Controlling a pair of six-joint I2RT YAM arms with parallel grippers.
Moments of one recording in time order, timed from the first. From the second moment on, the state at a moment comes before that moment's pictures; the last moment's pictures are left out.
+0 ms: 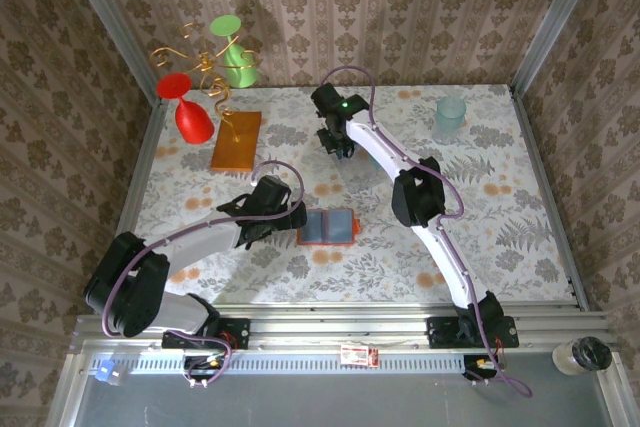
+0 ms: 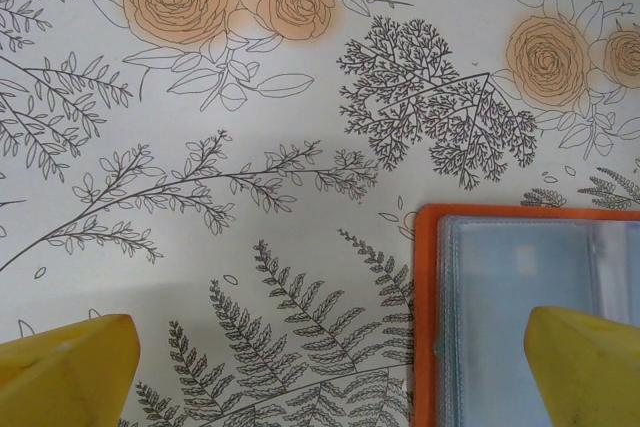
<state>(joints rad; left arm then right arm) -0.68 1.38 0.68 -0.28 -0.15 -0.64 0.51 2.63 2.59 -1.14 0.18 0.14</state>
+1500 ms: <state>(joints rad) -0.68 1.38 0.69 -0.34 -0.17 -0.56 0.52 1.85 1.69 -0.74 -0.24 0.40</state>
